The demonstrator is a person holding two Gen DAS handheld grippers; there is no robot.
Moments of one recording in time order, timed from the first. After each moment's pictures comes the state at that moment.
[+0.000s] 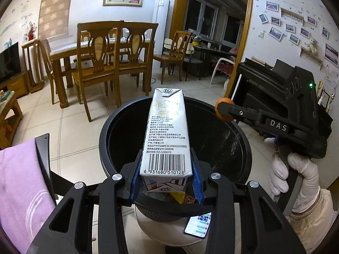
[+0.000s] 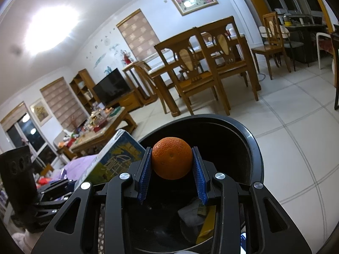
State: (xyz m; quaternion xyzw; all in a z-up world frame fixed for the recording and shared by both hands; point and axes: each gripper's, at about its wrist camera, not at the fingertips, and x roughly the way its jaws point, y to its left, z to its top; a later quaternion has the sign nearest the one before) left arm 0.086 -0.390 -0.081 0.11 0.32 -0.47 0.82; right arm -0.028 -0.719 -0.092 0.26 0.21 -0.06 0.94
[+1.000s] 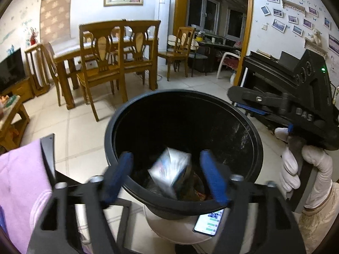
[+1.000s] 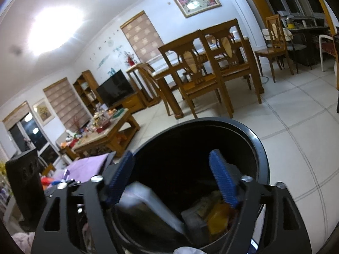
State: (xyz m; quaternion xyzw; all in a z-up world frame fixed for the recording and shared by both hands) left arm 0.084 -0.391 -0.082 0.14 0.30 -0.45 0.83; right arm -0.030 -0.697 -0.108 0.25 0.19 -0.05 0.95
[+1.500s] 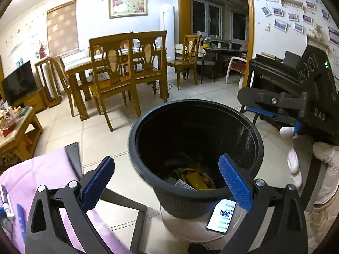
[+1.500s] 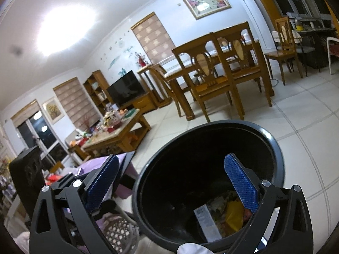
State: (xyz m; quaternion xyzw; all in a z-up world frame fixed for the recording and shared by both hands) left arm 0.074 -0.356 -0.059 0.15 0.27 -0.42 0.85; right arm -0.043 -0.660 -0.074 0.25 0.19 -0.02 0.95
